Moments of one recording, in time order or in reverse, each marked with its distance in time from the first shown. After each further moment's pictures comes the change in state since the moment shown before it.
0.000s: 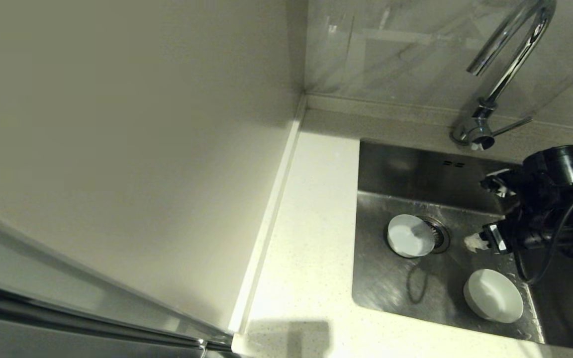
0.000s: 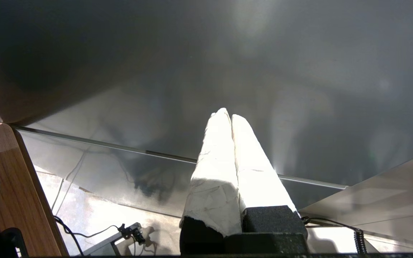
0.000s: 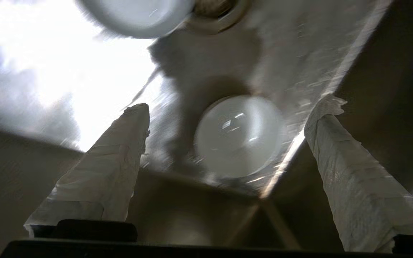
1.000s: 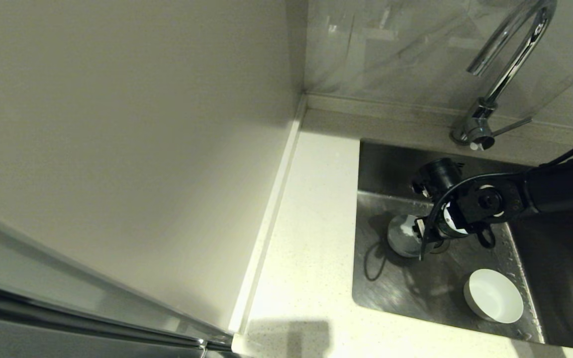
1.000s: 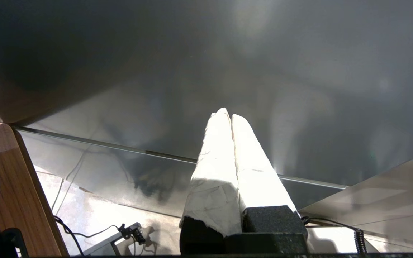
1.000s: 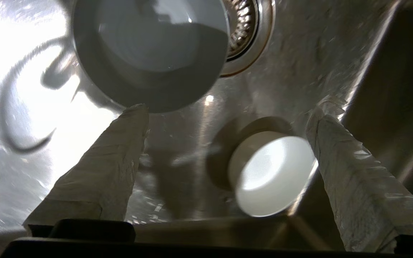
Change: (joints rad) left arm 0.000 0.000 0.000 0.000 0.000 0.000; right arm 0.243 0.359 -0.322 0.099 -0.361 0.307
